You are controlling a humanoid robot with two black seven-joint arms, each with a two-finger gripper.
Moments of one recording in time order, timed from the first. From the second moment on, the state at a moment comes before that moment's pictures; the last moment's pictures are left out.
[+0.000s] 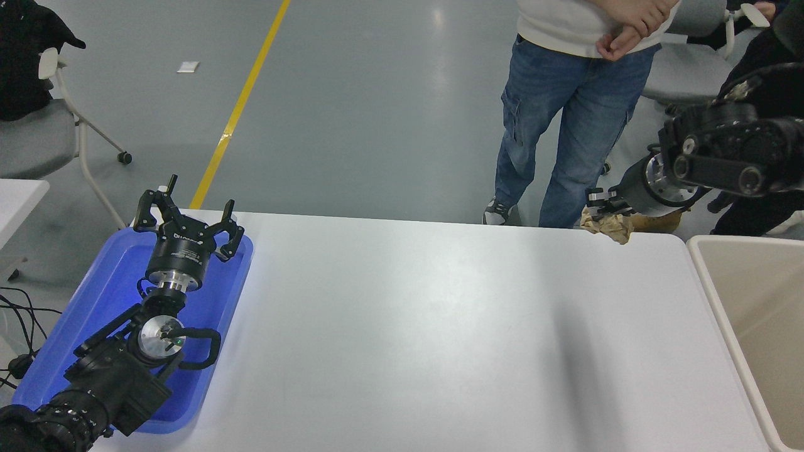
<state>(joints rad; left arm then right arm) -0.62 0.18 -0.87 -0.41 -0.09 -0.58 -0.50 1.82 -0.44 -1.05 0.97 -0.44 0.52 -0.01</state>
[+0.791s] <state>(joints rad) -0.62 0.18 -0.87 -0.41 -0.09 -0.58 -0.50 2.11 -0.55 -1.12 1.04 -0.48 0.67 -0.01</state>
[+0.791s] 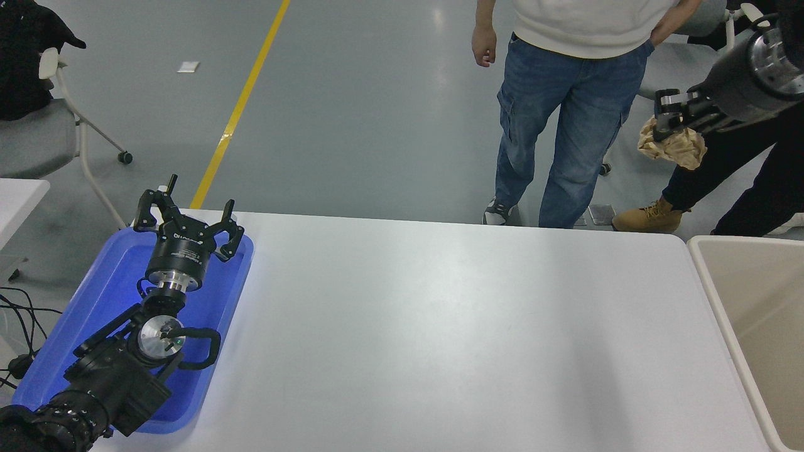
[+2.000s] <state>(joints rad) -0.62 0.18 -0.87 -0.41 -0.09 -0.58 -0.50 0.99 -0.64 -0.81 0.23 -0.33 0.22 -0.01</state>
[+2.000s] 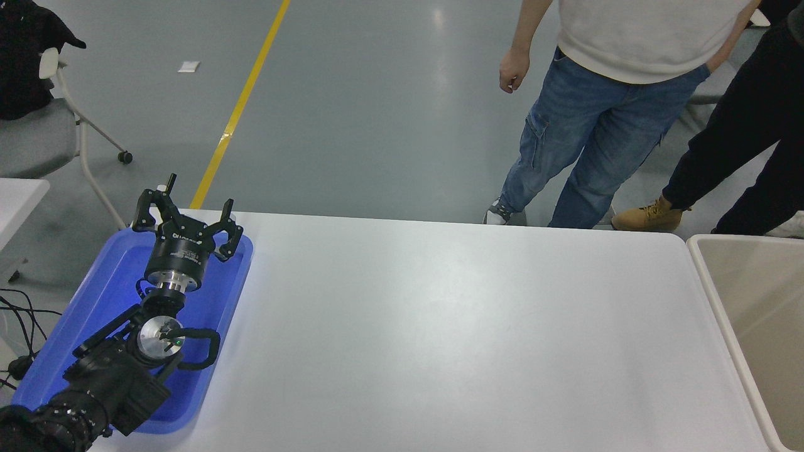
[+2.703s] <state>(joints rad) -0.62 0.18 -0.87 -0.41 -0.09 -0.58 -0.50 0.66 -0.48 -0.55 0.11 -0.32 0.01 -0.01</state>
